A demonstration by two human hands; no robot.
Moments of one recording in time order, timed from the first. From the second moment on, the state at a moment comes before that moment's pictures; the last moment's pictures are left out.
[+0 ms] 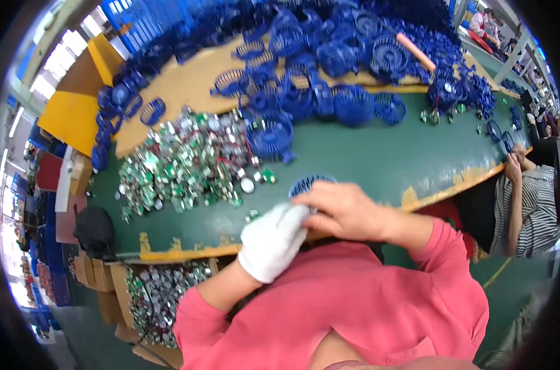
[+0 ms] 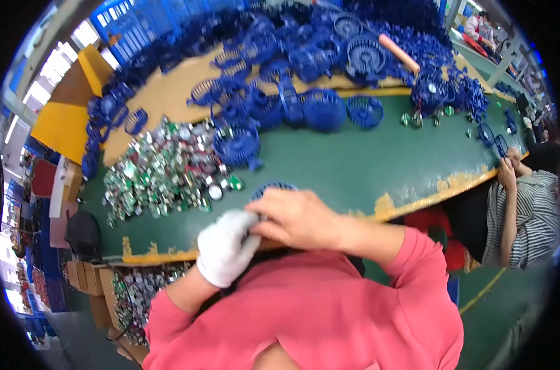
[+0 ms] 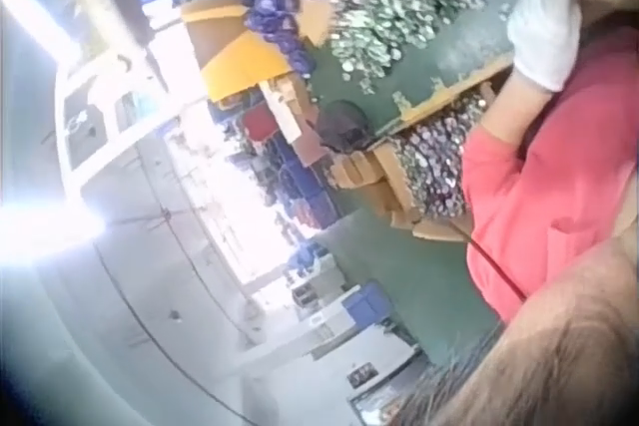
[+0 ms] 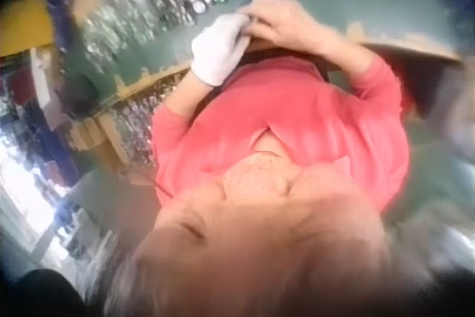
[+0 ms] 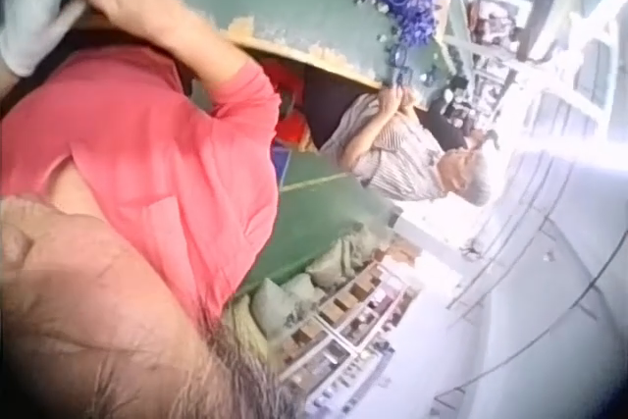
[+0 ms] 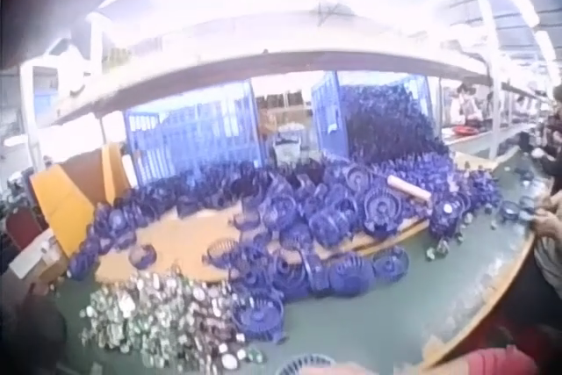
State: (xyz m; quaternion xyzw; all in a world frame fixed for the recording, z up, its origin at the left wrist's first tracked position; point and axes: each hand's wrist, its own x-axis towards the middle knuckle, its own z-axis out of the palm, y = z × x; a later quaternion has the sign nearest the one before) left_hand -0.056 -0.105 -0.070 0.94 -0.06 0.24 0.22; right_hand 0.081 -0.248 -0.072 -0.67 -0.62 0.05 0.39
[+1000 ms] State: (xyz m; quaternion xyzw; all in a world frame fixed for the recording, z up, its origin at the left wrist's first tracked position) left_hand -0.054 -0.092 -0.101 0.97 -0.01 0.21 0.13; right_hand 0.104 -0.231 -0.074 -0.65 -0.76 -0.04 -0.02
